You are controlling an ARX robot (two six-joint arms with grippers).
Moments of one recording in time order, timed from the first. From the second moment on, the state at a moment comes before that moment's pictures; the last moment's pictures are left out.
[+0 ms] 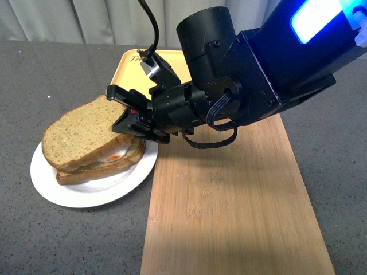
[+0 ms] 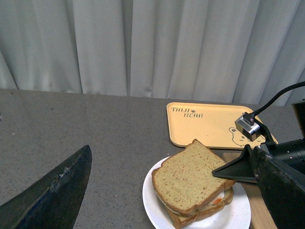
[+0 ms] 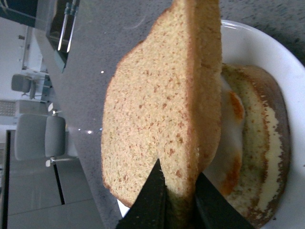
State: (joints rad) left arm 0.00 0.00 0.02 0.00 0.00 -0.01; right arm 0.52 2.41 1.37 0.33 -0.71 0.55
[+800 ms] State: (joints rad) left arm 0.00 0.00 0.02 0.00 0.00 -0.01; right arm 0.39 2.14 0.70 1.40 0.40 0.05
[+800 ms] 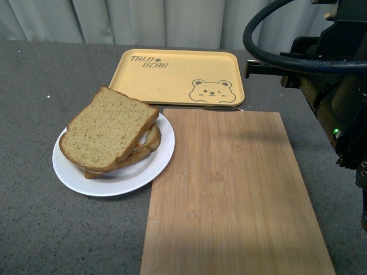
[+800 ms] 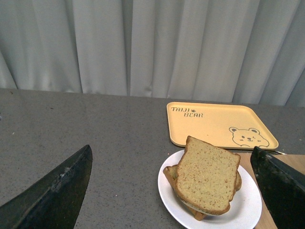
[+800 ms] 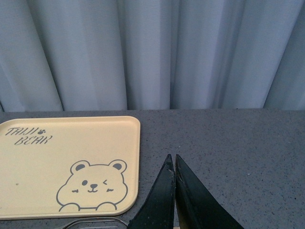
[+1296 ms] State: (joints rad) left arm 0.00 0.00 0.02 0.00 0.00 0.00; right arm 0.11 1.24 0.04 1.16 0.11 0.00
